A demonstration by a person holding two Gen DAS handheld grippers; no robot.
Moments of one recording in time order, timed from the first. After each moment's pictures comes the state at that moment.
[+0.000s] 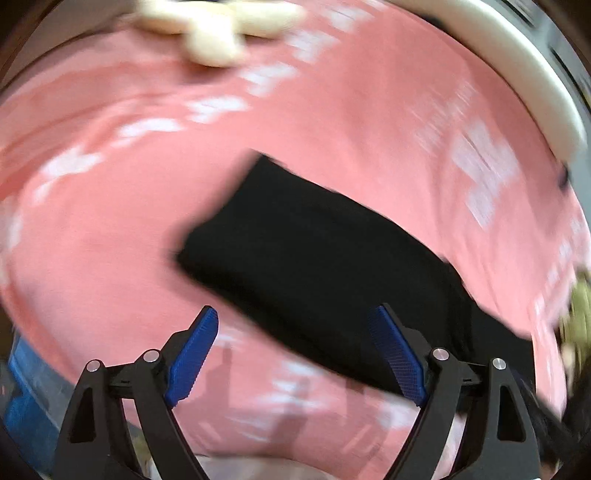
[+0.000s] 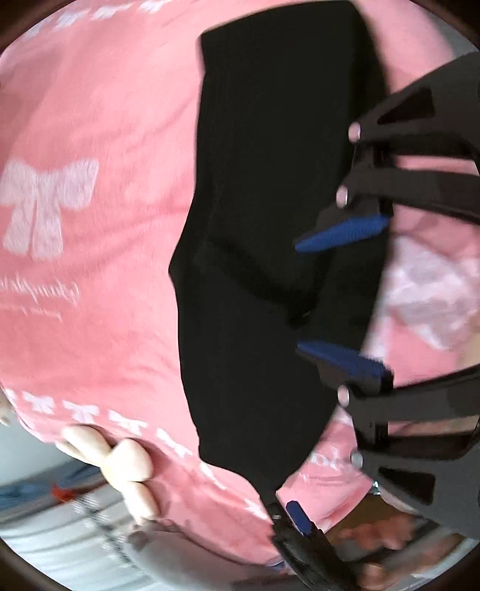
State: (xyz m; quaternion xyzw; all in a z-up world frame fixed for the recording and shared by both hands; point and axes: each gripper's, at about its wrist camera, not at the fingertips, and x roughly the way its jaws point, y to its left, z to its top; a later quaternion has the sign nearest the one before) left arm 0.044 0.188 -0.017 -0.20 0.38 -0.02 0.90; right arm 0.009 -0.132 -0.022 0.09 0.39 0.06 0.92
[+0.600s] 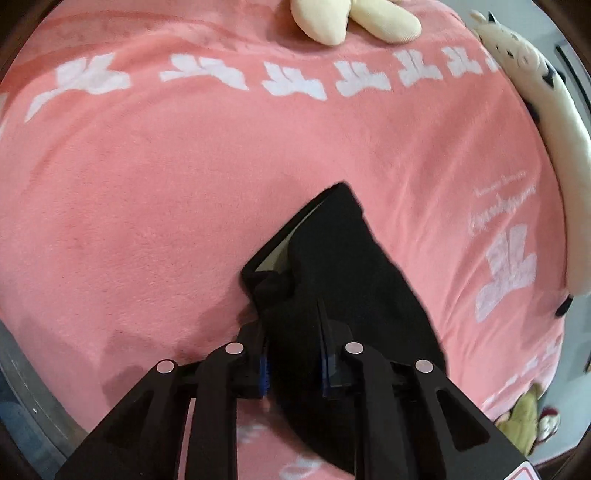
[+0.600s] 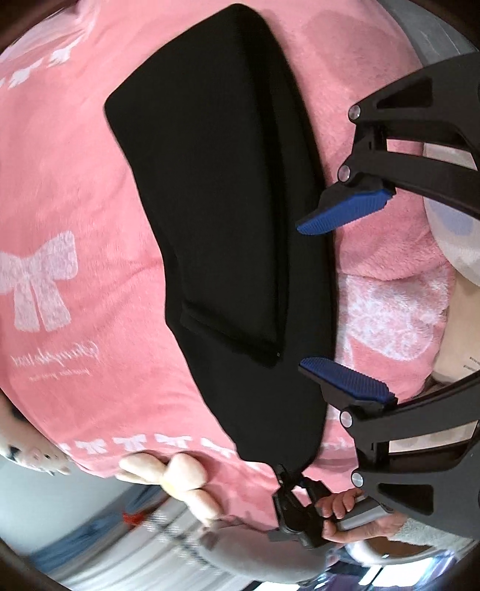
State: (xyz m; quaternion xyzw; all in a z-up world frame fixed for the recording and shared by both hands) left arm 0.113 0.247 -0.045 -0.39 0.39 -0.01 0.83; right arm -0.028 -0.190 -0.045 0.23 0.37 0.04 0.90
